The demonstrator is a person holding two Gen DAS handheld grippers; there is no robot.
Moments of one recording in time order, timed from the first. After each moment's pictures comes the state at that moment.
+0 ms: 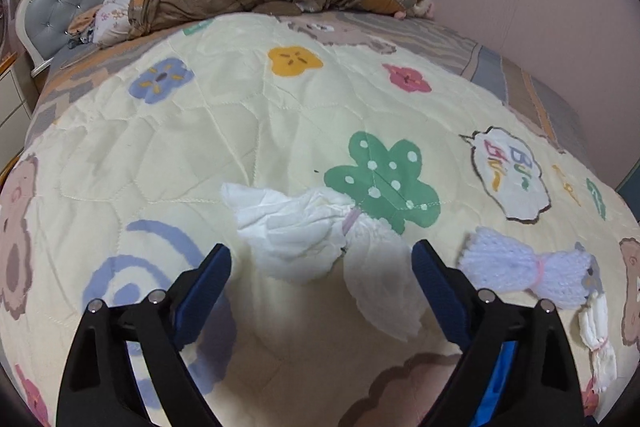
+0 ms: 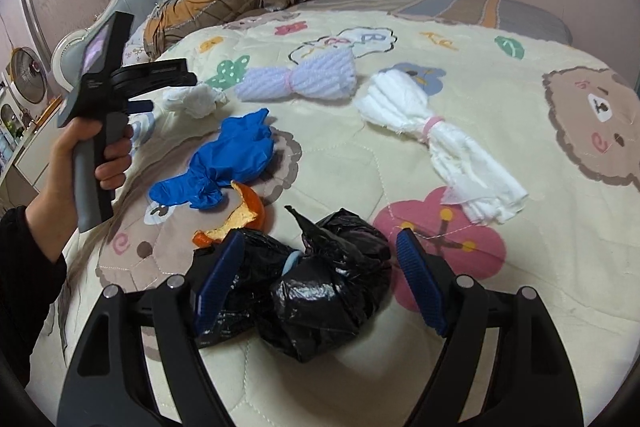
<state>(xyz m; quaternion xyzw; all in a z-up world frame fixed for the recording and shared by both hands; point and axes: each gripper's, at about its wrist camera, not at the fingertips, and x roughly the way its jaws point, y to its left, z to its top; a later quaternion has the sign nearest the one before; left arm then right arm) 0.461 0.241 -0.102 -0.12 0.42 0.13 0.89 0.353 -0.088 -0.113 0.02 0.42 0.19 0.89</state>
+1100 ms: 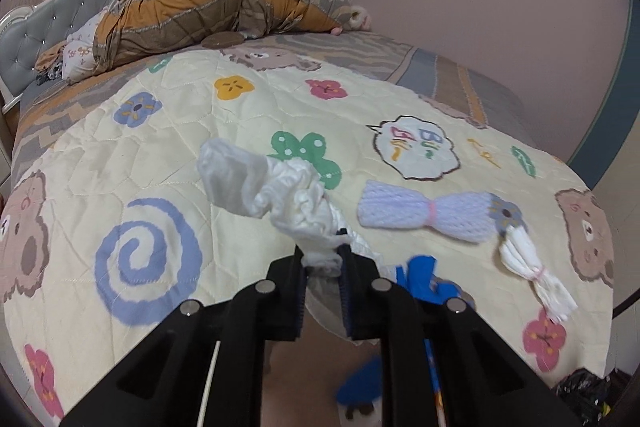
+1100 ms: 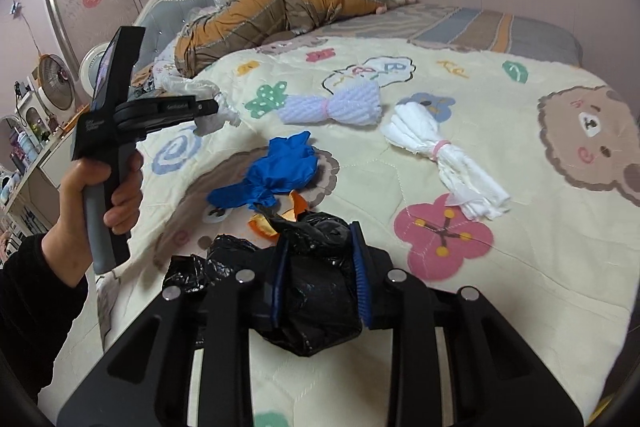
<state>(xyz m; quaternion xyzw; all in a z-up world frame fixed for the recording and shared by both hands) 0.373 0.185 -0.050 -0.09 0.37 0.04 0.92 0.303 -0.101 -0.066 0.04 0.38 0.23 0.90</state>
